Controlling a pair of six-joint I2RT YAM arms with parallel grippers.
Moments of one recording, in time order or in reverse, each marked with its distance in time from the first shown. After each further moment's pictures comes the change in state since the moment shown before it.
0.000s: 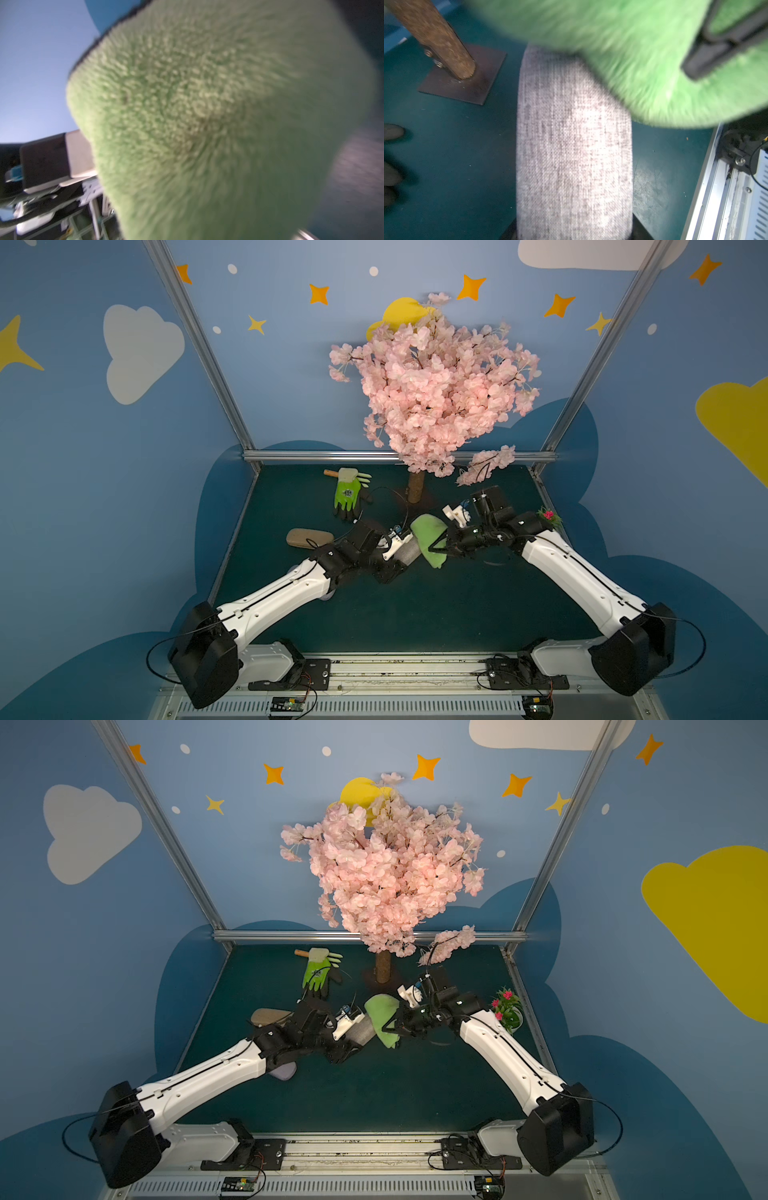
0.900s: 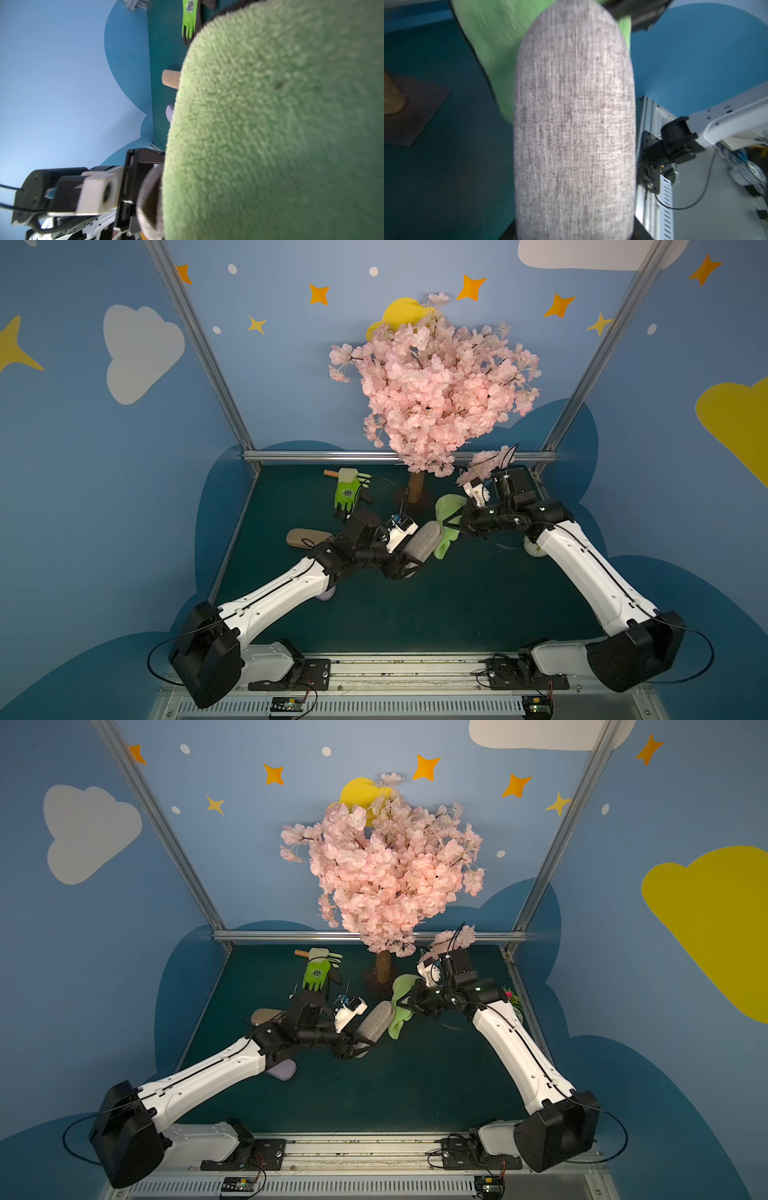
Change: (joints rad) left arm 0.032 0.031 -0.002 0.162 0.358 -0.161; right arm -0.061 0.000 0.140 0.016 0.005 -0.002
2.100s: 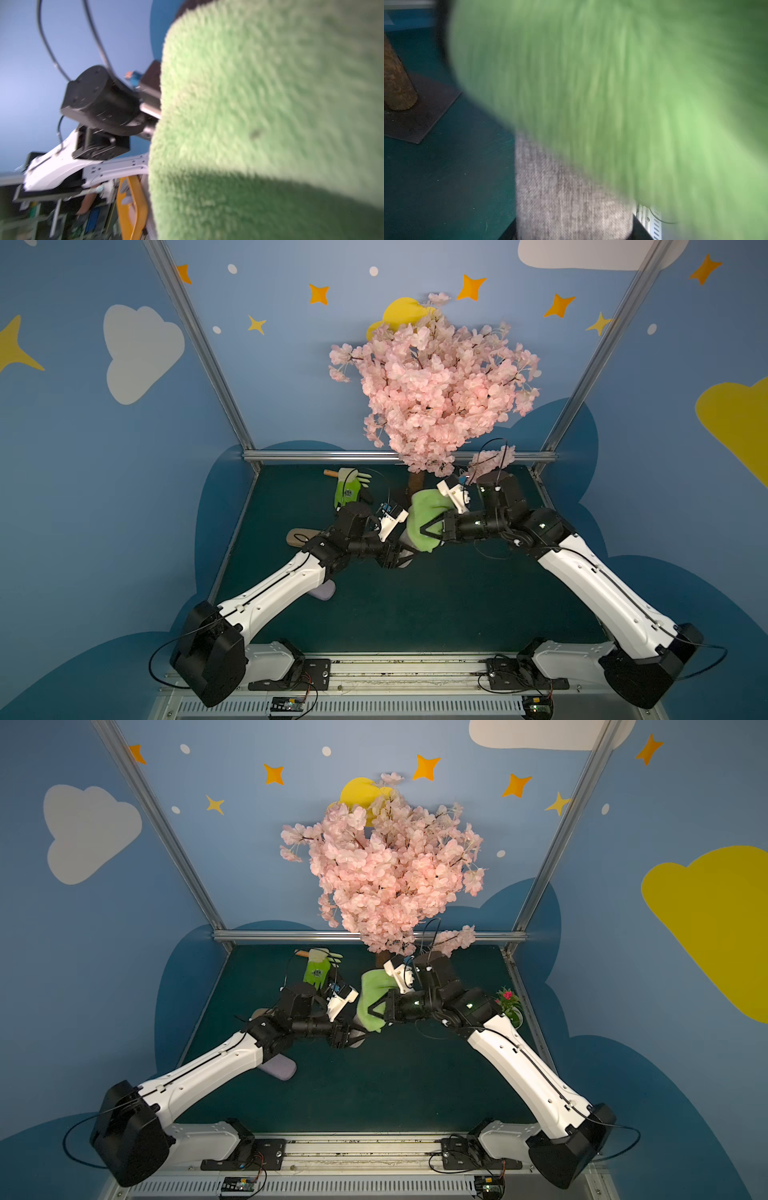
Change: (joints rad) left arm 0.087 0.025 0.016 0.052 0.066 -0.082; right arm 0.295 -0.038 -0.006 0.160 -0.004 0.010
